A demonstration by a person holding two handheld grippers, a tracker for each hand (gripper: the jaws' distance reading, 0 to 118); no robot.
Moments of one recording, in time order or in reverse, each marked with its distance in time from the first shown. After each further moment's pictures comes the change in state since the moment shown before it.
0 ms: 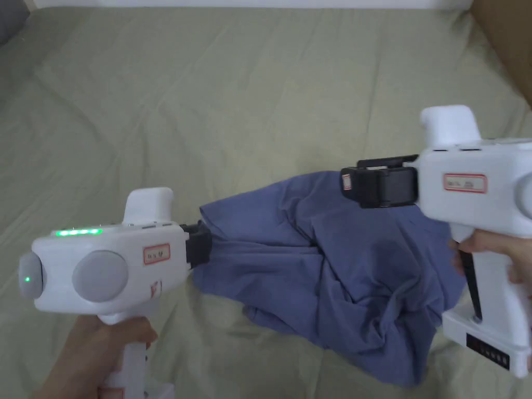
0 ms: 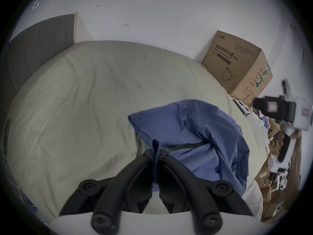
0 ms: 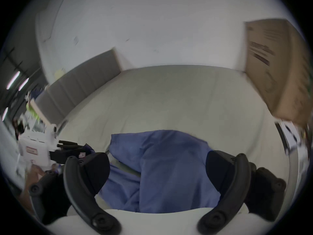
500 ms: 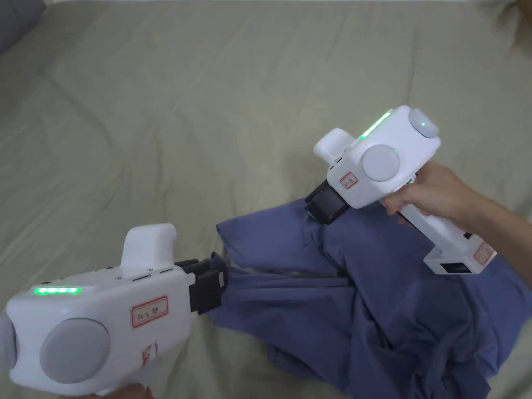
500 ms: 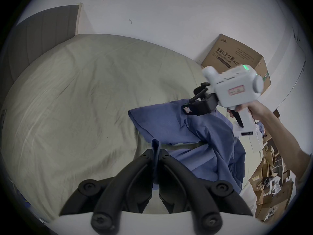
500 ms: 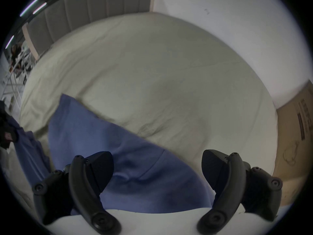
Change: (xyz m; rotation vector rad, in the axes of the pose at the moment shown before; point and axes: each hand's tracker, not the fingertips) left arm -0.023 0.000 -0.010 -0.016 -0.048 0.064; right arm -0.009 0.040 -0.215 -0.448 -0.021 0.494
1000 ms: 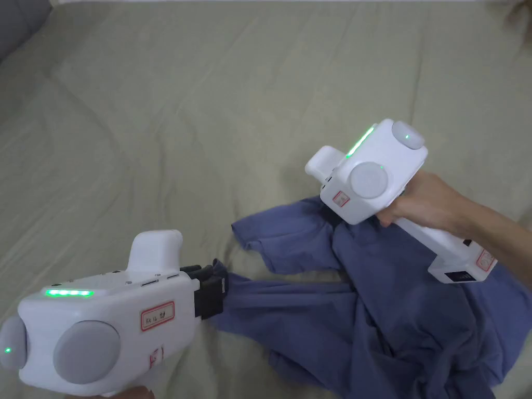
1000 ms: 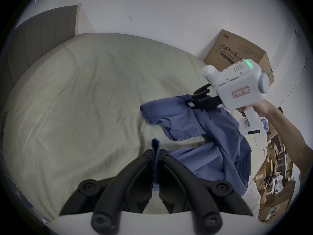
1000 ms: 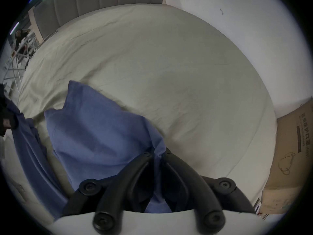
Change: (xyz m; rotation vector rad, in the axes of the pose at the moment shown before) left arm -0.002 -0.004 -0.012 -0.023 0.036 -0.018; right arm -0.022 -0.009 0.003 -0.031 -0.011 0.079
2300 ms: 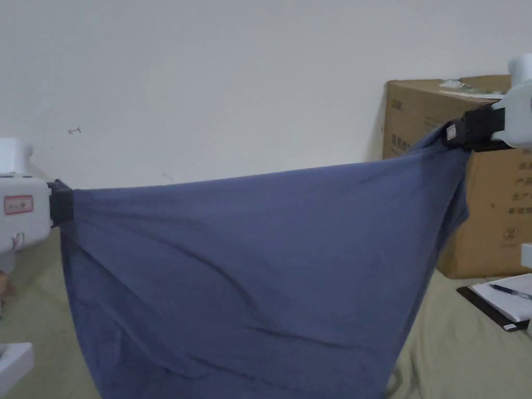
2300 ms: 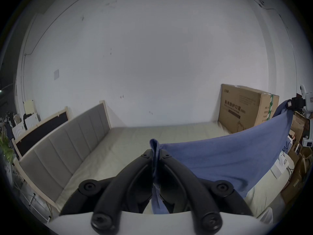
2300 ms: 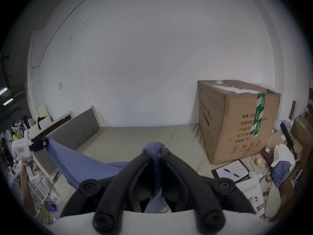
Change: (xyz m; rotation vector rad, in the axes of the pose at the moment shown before) left arm 0.088 0.174 0.281 0.614 0.297 -0.283; right arm 0.104 -0.201 0.493 0.810 -0.344 -0.773
